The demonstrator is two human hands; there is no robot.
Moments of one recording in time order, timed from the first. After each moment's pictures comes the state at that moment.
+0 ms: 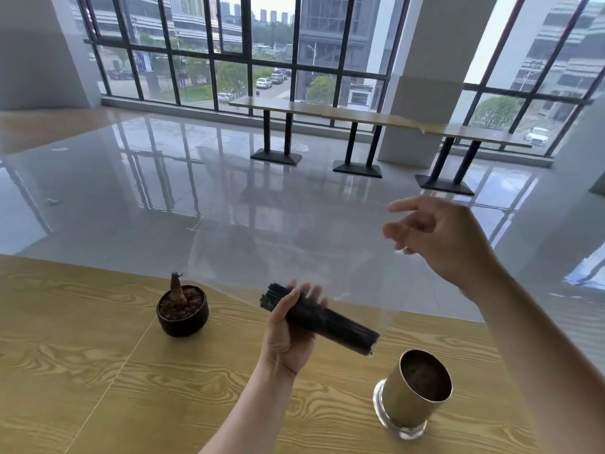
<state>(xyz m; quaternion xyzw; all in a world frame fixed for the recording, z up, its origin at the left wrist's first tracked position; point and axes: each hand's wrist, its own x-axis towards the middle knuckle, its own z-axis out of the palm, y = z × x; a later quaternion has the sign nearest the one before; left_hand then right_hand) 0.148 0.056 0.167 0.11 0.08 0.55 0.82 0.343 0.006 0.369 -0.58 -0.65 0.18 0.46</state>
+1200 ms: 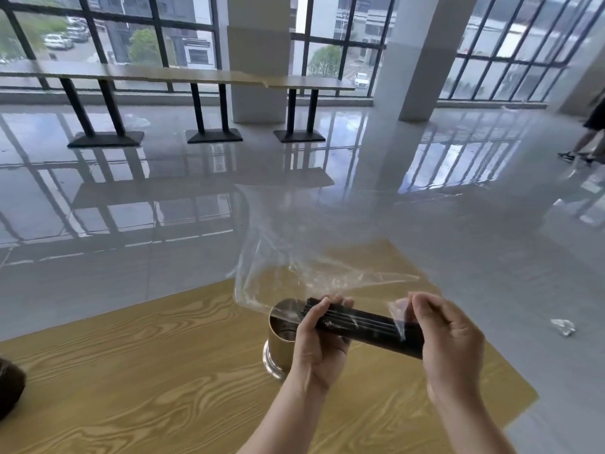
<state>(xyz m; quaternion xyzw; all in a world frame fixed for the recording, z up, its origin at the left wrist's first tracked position) 0.364 -0.077 0.139 0.09 0.15 0.23 0.96 0.451 -0.213 0.200 -0.69 -0.24 -0.01 0.69</state>
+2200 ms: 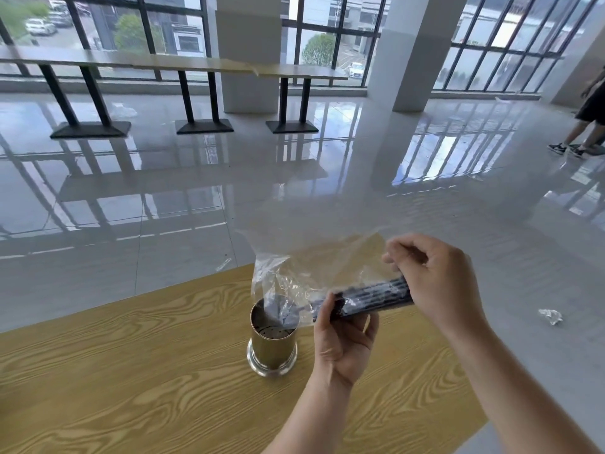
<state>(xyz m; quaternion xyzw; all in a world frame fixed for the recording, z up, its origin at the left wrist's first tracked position) 0.418 -0.115 0.134 0.00 0.13 0.23 0.97 0.497 -0.186 0.281 -0.81 -0.40 -0.09 0.43</state>
